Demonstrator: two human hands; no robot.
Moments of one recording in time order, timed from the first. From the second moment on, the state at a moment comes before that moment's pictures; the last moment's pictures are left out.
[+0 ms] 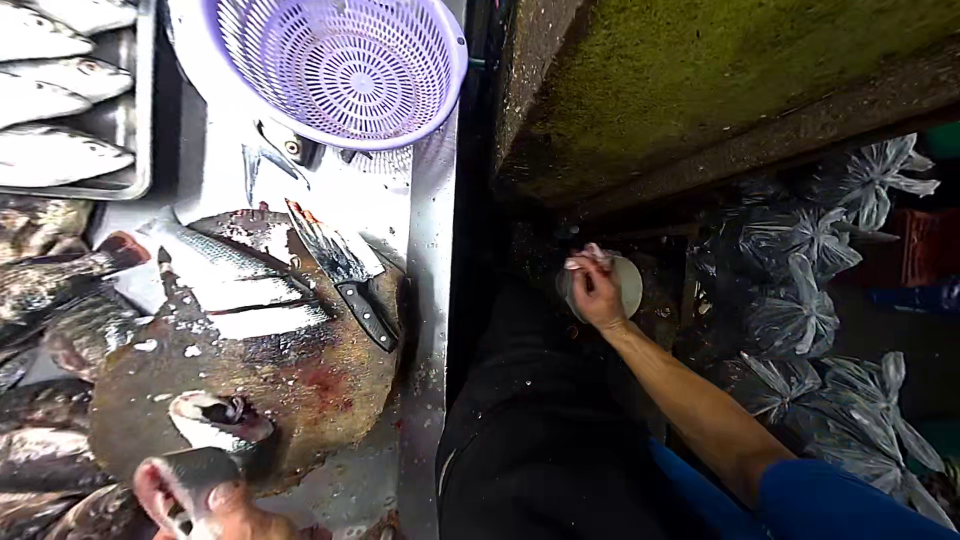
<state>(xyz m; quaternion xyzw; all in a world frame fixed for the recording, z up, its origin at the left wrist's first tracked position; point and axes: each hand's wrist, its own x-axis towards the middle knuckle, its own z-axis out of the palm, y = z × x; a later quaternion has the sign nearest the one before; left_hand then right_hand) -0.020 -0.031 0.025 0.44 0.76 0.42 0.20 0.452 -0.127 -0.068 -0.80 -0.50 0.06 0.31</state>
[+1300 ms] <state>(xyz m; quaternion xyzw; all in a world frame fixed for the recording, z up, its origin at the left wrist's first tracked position) -0.009 -0.016 -0.017 0.42 0.88 0.12 0.19 0.168 0.157 -0.015 -0.50 -0.77 0.38 0.06</state>
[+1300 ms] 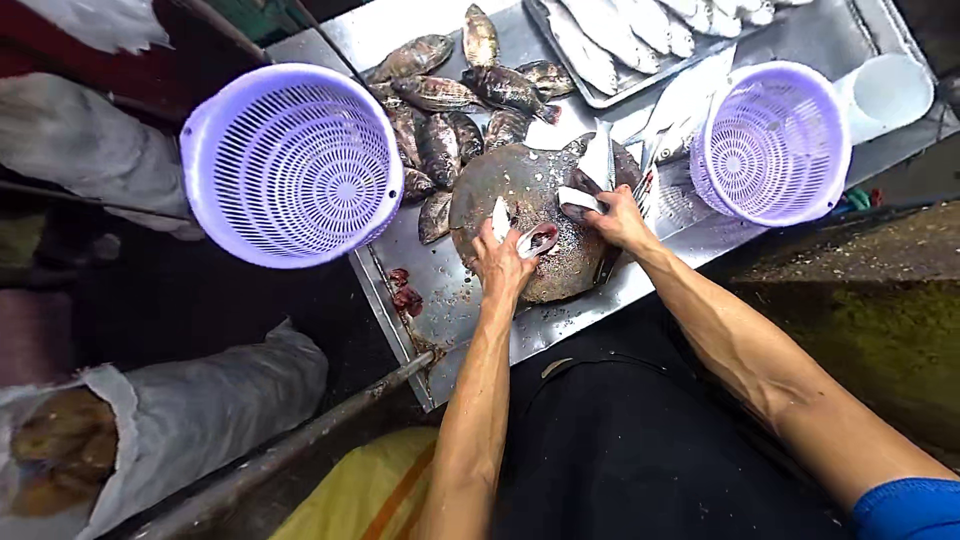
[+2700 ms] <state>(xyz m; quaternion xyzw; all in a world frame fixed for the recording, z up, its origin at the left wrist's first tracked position) 0.000 -0.068 0.013 0.25 0.67 0.63 0.32 0.145 0.204 -0.001 -0.49 -0.60 0.62 0.13</state>
